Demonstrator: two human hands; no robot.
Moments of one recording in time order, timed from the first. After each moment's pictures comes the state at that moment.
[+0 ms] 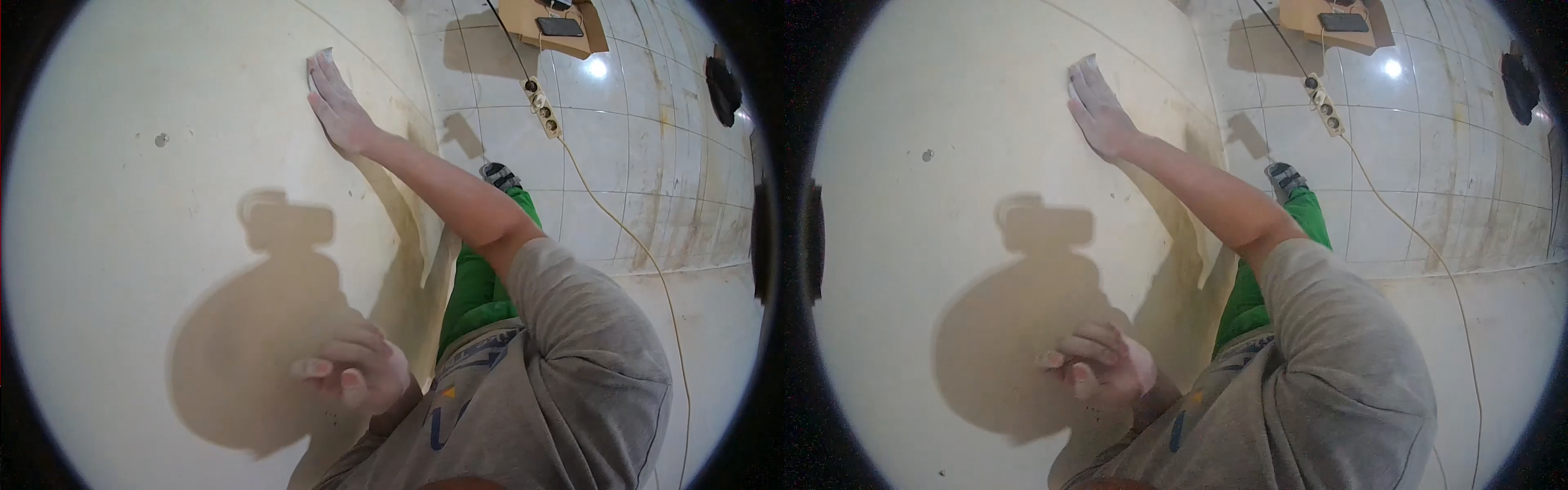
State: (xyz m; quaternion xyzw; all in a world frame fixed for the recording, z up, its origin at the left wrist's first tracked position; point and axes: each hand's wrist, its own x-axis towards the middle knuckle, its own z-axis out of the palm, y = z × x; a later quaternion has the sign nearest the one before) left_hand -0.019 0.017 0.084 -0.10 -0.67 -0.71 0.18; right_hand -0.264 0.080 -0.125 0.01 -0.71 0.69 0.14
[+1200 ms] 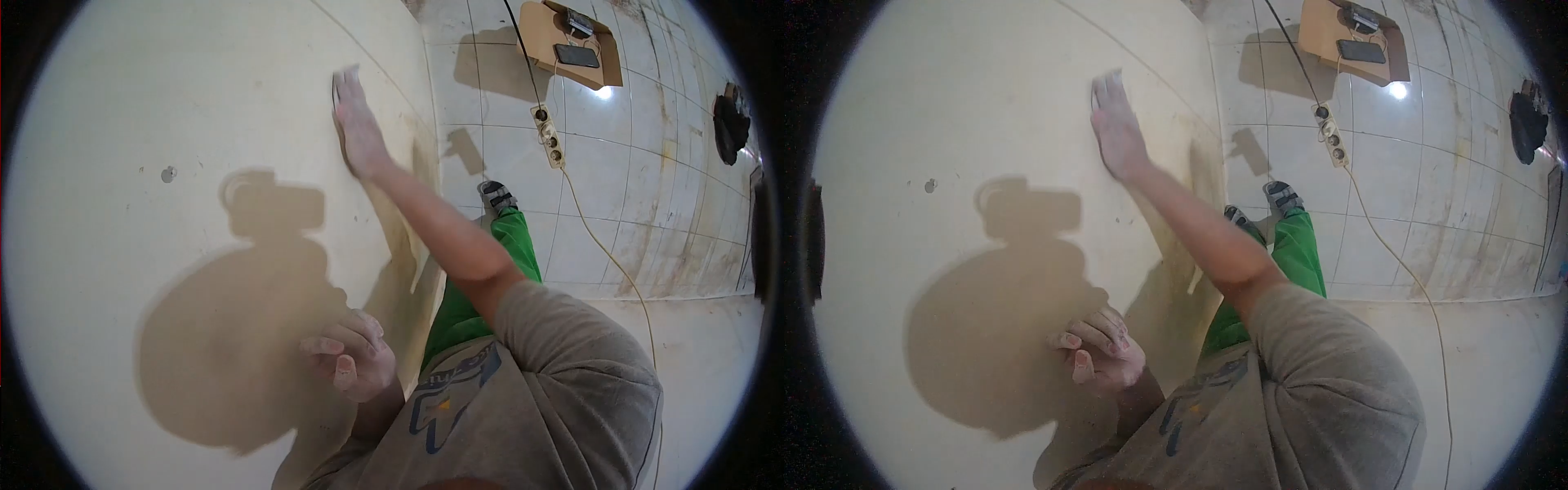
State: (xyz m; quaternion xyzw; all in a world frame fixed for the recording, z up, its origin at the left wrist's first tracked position) left_hand -0.059 0.008 0.058 -0.05 -0.61 -0.78 0.10; right_hand -0.274 0.077 -0.137 -0.07 -0.65 0.75 0.13
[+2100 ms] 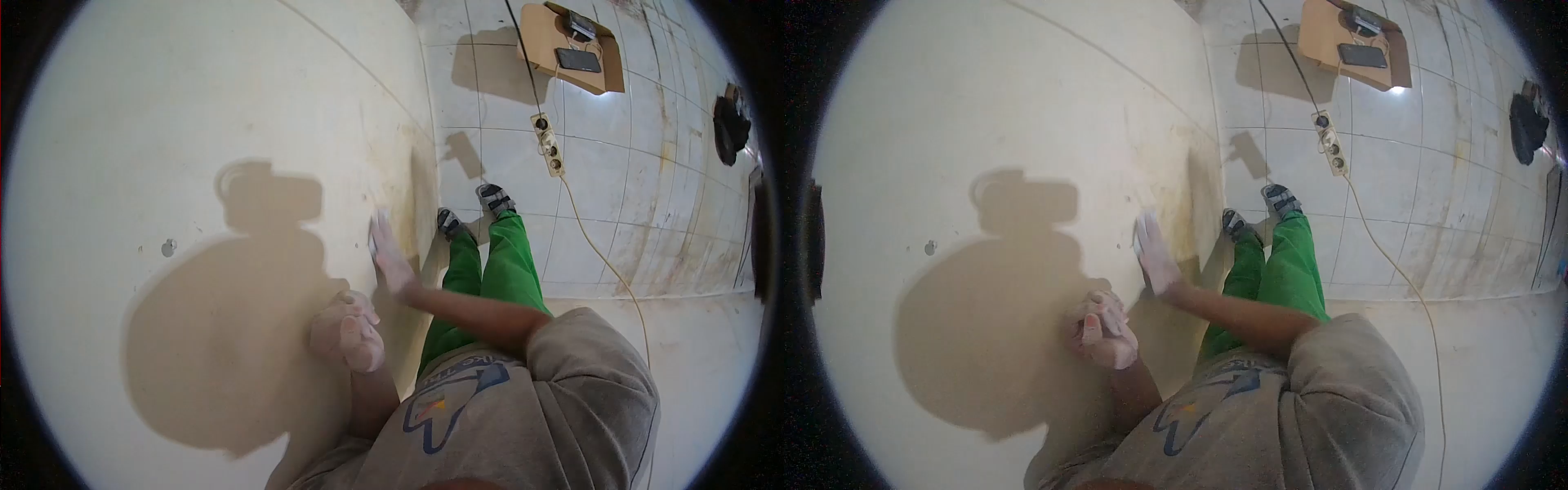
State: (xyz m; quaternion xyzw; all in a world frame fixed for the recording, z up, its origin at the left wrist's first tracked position) left_hand -0.111 0.007 0.021 -0.02 -0.76 -0.64 0.10; right_hand -0.091 0.020 -0.162 -0.12 -0.57 0.81 -0.13
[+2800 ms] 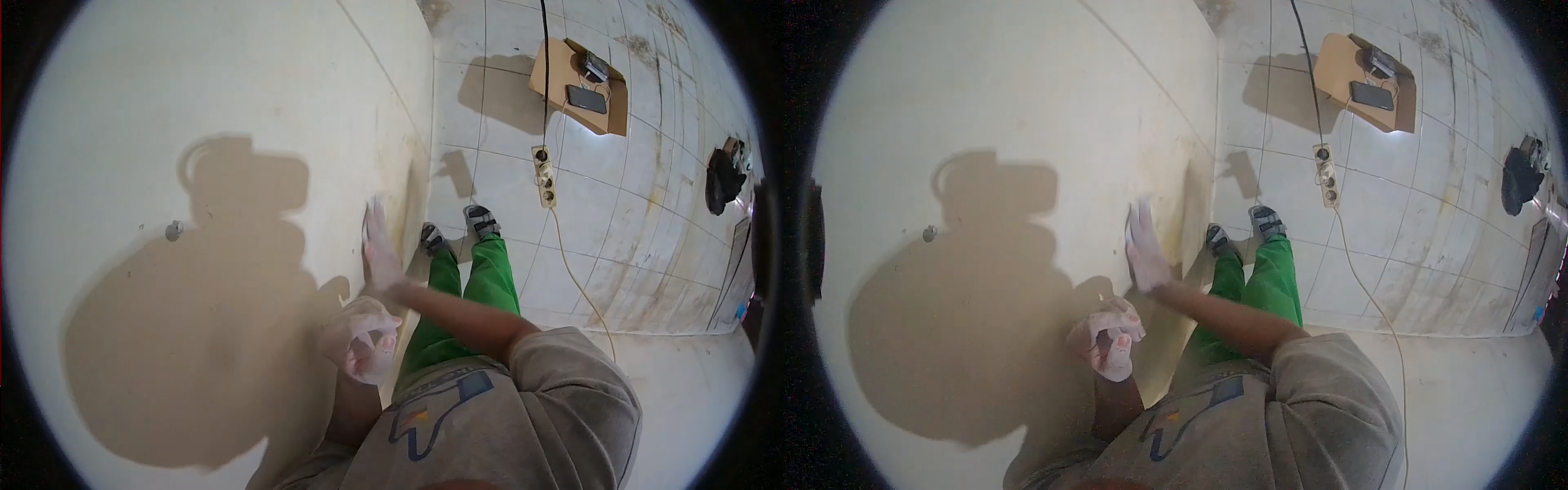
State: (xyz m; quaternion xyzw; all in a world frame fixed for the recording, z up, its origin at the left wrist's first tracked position) left_hand -0.110 0.015 0.030 -0.07 -0.76 -0.65 -0.03; right_hand -0.121 0.027 -0.173 -0.06 -0.60 0.80 -0.03
